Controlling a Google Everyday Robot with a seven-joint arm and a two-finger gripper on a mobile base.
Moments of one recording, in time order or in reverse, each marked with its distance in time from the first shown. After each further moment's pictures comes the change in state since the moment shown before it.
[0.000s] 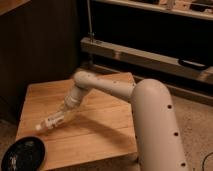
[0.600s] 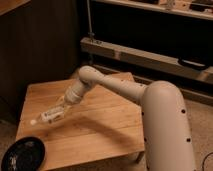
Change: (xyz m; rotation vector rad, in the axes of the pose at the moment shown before) arm -0.061 0.003 -0.015 0.010 -0.165 -0.107
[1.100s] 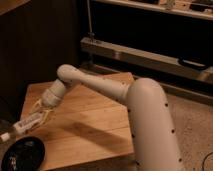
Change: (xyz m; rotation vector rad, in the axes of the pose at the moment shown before) arm -0.114 0.010 0.060 -0.204 -0.154 -0.290
